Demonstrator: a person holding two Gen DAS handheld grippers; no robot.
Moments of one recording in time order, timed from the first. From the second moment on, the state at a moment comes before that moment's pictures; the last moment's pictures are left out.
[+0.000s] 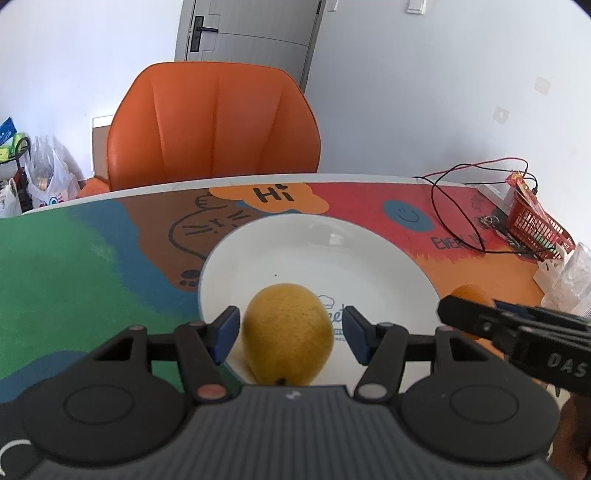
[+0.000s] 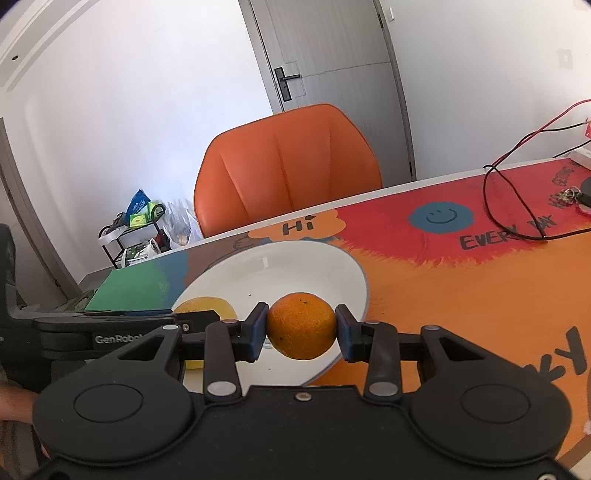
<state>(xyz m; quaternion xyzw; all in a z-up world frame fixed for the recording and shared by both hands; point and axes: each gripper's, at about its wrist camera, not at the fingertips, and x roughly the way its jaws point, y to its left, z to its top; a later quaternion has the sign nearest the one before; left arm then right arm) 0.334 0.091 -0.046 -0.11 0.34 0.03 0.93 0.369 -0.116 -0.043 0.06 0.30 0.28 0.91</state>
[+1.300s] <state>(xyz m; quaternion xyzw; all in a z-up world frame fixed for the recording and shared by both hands) 0.241 0.095 -0.012 -0.15 0.29 0.03 0.95 0.327 -0.143 -0.029 0.08 0.28 0.29 0.91</state>
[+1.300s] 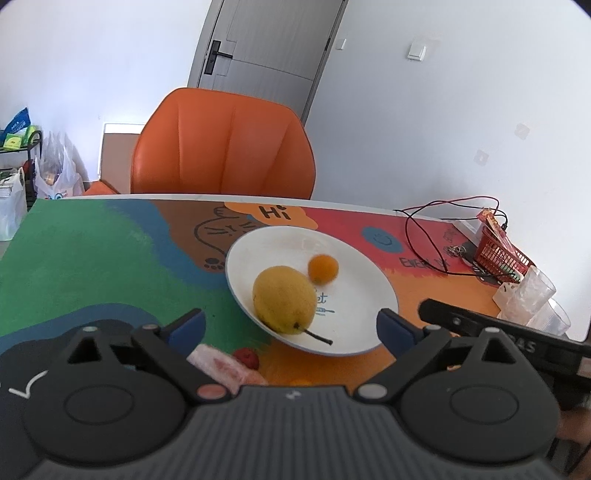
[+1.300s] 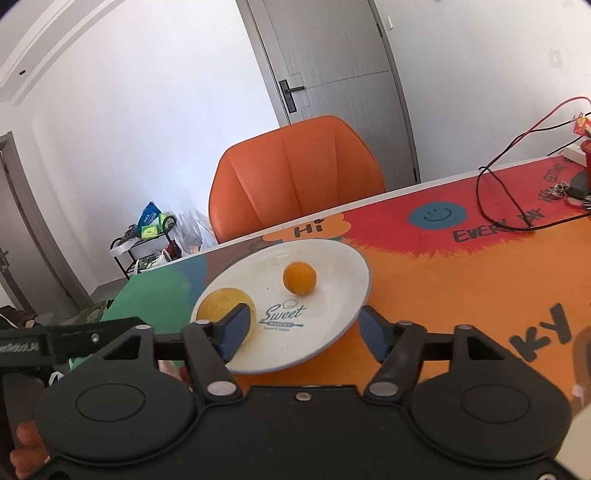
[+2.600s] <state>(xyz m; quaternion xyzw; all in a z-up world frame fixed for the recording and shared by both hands) 0.146 0.048 -0.012 -0.12 0.27 0.02 0.95 0.224 -0.194 -0.032 0.07 0.27 0.30 0.91</state>
